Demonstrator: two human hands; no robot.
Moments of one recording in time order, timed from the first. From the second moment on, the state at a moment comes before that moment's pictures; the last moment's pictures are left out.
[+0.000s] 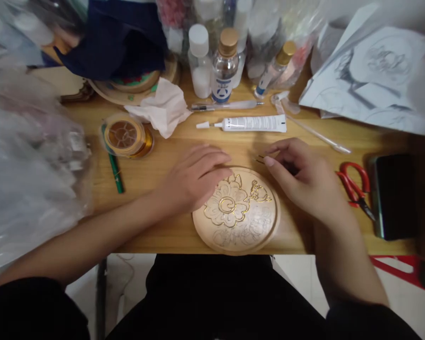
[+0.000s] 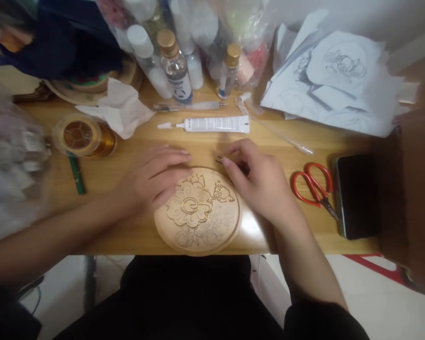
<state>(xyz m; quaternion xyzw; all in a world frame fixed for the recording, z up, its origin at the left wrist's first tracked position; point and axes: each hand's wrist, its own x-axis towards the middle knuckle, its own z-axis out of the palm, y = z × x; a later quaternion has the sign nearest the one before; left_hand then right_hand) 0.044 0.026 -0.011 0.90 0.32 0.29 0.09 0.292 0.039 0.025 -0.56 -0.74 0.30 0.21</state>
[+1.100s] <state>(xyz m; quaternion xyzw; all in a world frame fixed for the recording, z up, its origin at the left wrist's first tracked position) 0.043 0.020 -0.003 0.91 0.32 0.22 0.10 0.288 0.030 0.034 -0.49 -0.82 0.26 0.17</state>
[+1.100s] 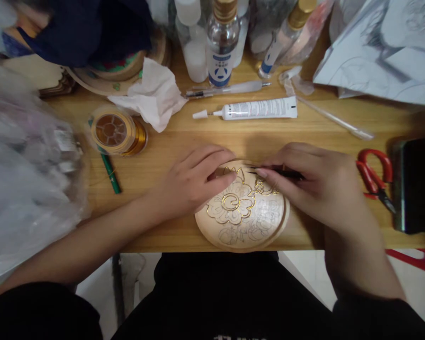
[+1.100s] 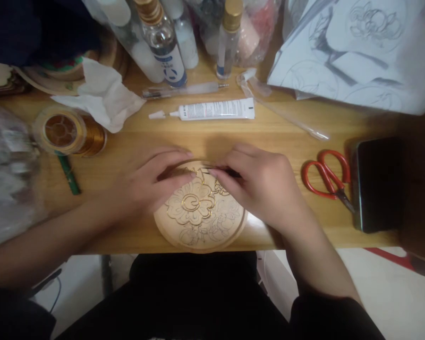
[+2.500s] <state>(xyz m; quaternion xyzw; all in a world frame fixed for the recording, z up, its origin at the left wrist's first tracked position) 0.040 0.023 -0.018 0.89 0.33 0.31 0.06 0.289 0.028 0.029 -0.51 -0.61 0.43 0.42</state>
